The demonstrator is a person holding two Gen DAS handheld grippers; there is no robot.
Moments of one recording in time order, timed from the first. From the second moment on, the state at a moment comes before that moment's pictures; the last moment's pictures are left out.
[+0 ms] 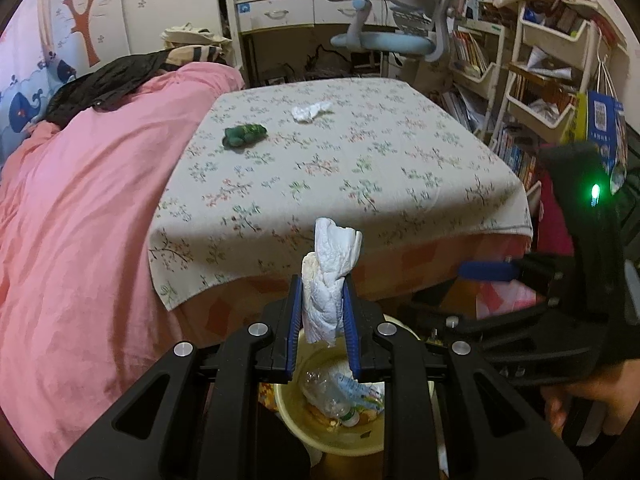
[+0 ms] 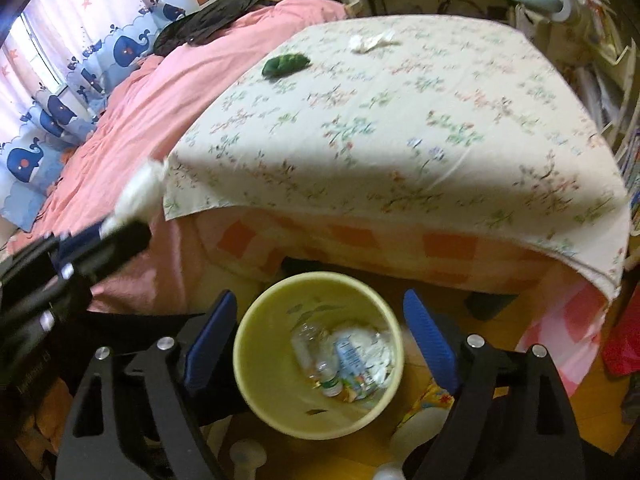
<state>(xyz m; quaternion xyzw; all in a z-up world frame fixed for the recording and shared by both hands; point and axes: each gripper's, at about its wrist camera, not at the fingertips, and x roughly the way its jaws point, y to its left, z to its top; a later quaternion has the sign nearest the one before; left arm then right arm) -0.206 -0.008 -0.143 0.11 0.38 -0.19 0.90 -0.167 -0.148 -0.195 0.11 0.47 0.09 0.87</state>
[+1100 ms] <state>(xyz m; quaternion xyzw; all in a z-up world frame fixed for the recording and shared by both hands) -0.223 -0.028 -0.173 0.17 0.43 -0.18 0.87 -0.169 -0.154 -0.172 0.04 0.42 0.01 0.91</state>
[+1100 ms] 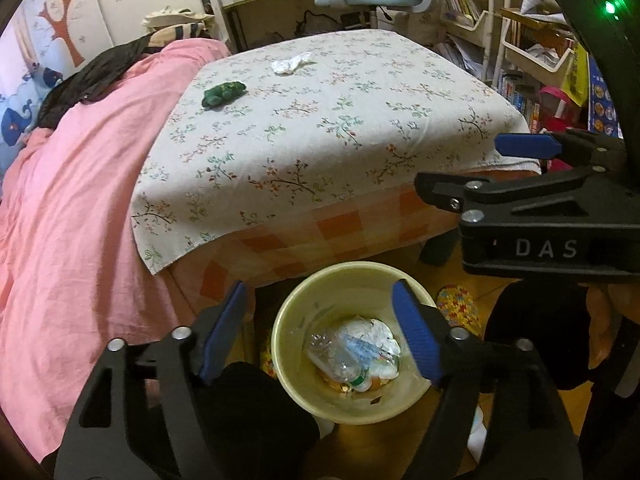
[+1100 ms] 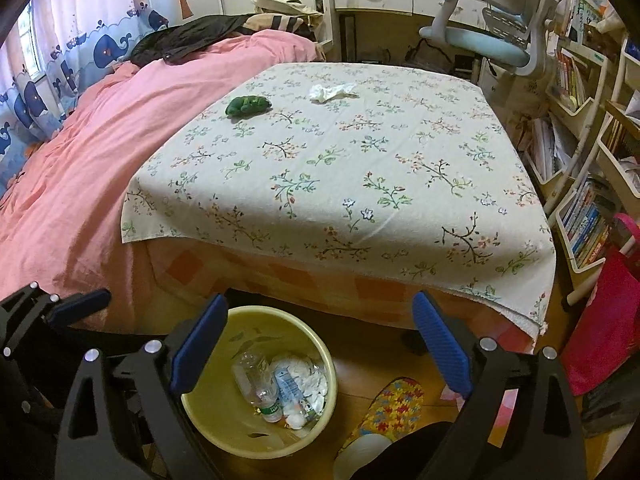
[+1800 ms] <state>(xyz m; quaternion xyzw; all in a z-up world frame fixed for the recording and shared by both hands) -0.202 -0.001 -0.139 0.10 0.37 -0.12 0.92 -0.169 -0.154 -0.164 0.03 0.40 0.00 0.91</state>
